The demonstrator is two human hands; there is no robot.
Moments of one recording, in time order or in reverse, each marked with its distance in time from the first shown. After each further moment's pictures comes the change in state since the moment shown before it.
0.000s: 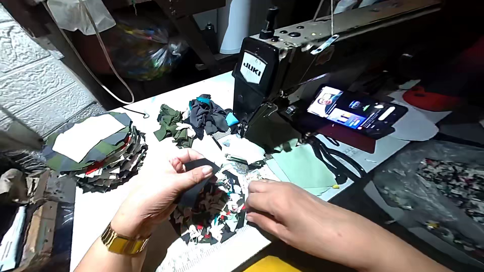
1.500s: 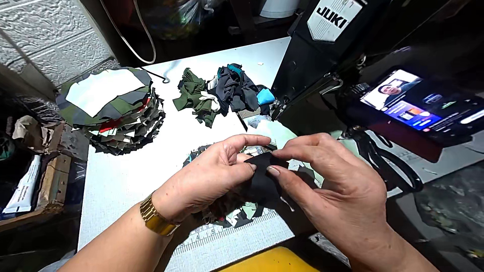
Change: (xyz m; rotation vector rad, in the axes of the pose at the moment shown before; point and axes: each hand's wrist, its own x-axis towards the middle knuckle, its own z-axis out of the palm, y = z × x) left_hand 0.003 -0.018 0.025 -0.017 -0.187 -0.087; right_hand 0.027 -0.015 0.003 0.160 0.617 0.042
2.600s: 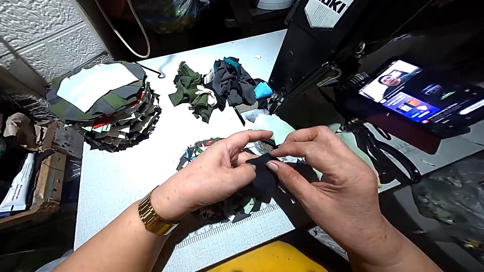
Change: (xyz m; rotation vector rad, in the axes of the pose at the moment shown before) left_hand 0.003 -0.003 0.003 0.171 -0.033 0.068; right_hand -0.006 0.004 -0.001 -0.036 -0.015 0.040
